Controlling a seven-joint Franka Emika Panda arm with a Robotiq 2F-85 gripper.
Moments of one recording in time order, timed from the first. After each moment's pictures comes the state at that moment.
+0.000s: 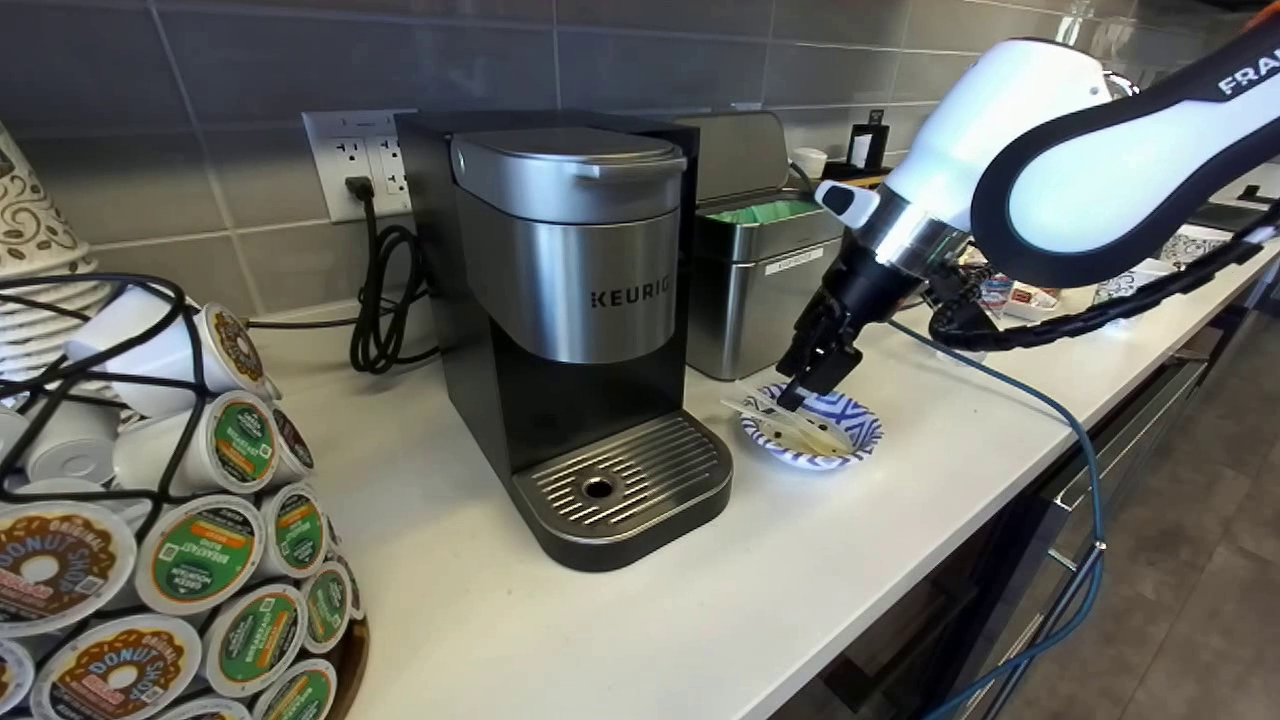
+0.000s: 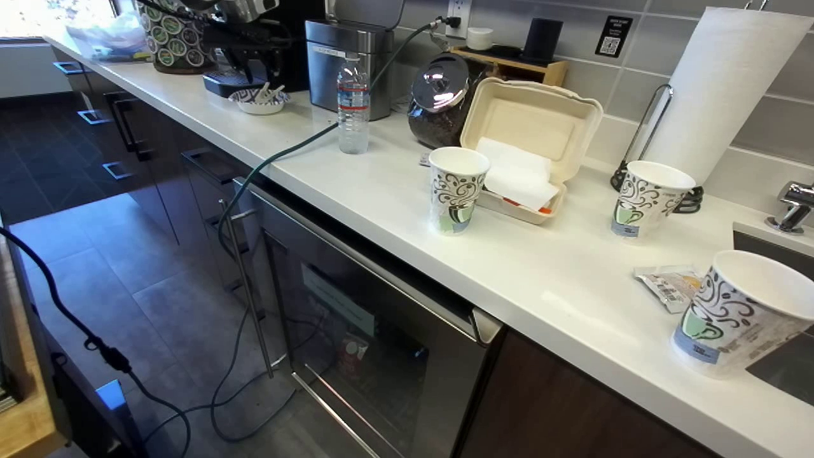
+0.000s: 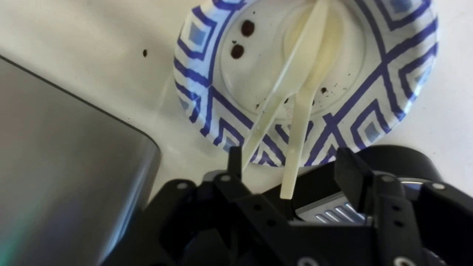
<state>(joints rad) -0.03 0.41 0.38 -2.00 0.05 2.79 -0.60</state>
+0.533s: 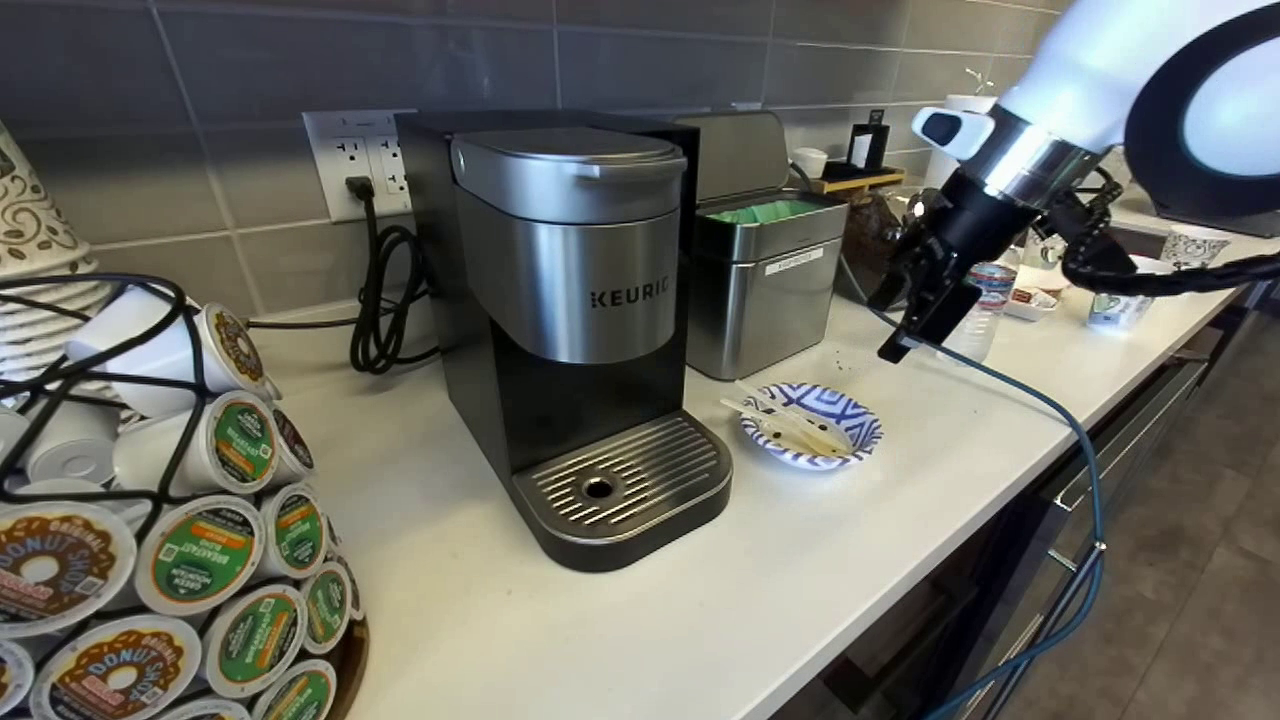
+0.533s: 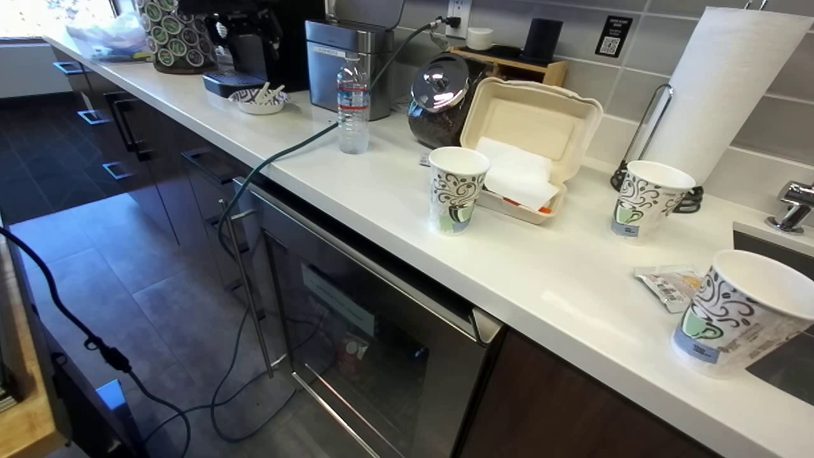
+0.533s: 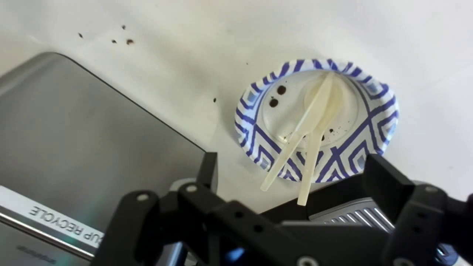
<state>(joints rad) -0.02 0.12 0.28 -2.20 0.00 2.72 -0.60</state>
